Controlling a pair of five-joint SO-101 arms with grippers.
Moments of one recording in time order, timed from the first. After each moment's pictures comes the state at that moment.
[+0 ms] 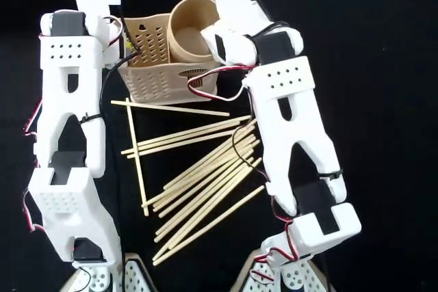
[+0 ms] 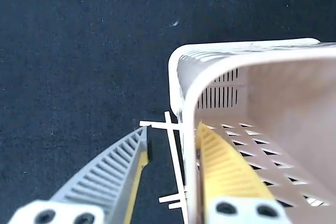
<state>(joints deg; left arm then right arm) -6.4 20.4 -36.1 89.5 0.3 -16.1 5.2 -17.8 64.2 16.6</state>
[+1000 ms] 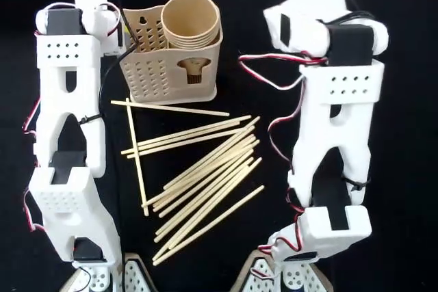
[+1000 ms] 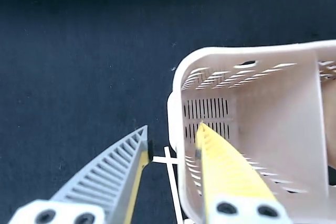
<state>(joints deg) -6.4 20.5 -41.6 85.2 0.2 -2.6 5.3 -44.0 89.7 18.9</state>
